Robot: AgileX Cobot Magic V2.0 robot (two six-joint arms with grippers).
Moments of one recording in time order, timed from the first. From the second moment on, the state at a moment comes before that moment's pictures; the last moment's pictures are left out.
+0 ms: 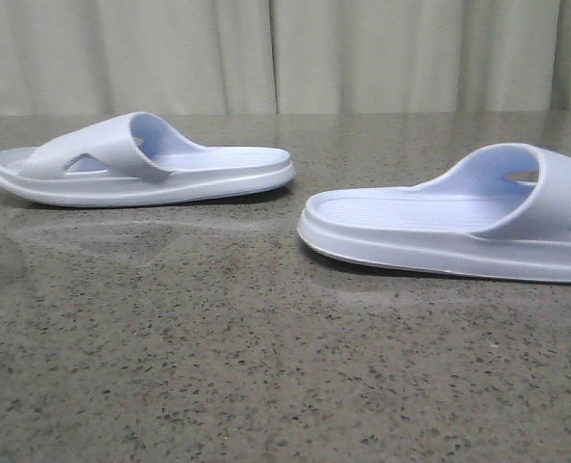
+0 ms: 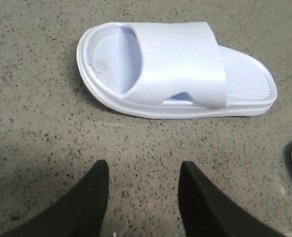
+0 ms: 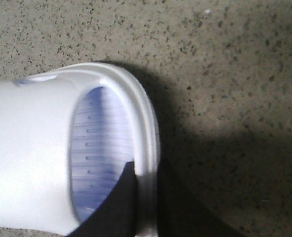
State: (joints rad) left arm -0.03 1.03 -0.62 -0.95 0.58 0.64; right arm -0.33 1.21 -0.69 0.79 0.91 -0.62
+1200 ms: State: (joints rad) left arm 0.19 1.66 -1.00 -1.23 0.95 0.85; right arm -0.33 1.21 -0.69 0.81 0.89 -0.64
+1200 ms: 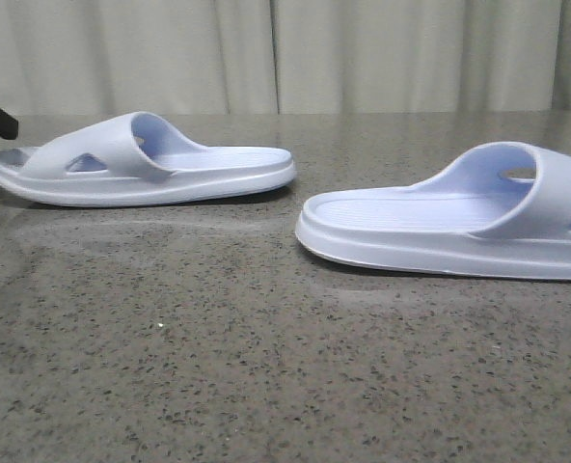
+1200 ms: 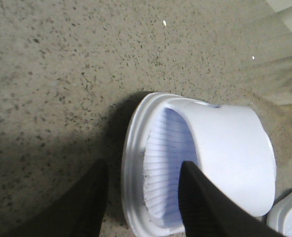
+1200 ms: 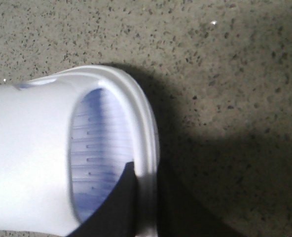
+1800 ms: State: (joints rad) left arm 0.13 1.73 -1.03 -1.25 0.96 0.87; right arm -0.33 1.21 -0.69 0.81 0.89 -0.65
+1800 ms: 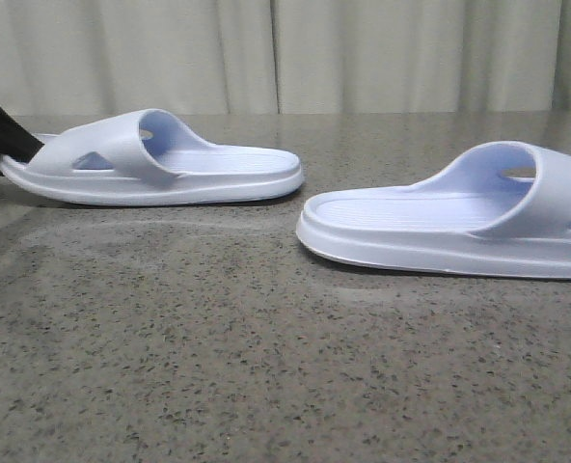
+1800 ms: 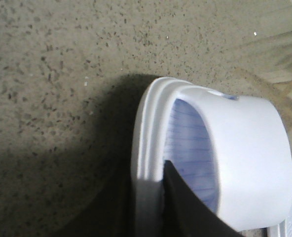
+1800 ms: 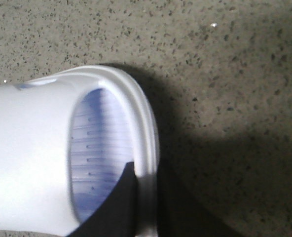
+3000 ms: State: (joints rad) left arm 0.16 1.62 -1.03 -1.37 1.17 0.90; right arm -0.32 1.24 -0.86 1.29 1.00 -0.86
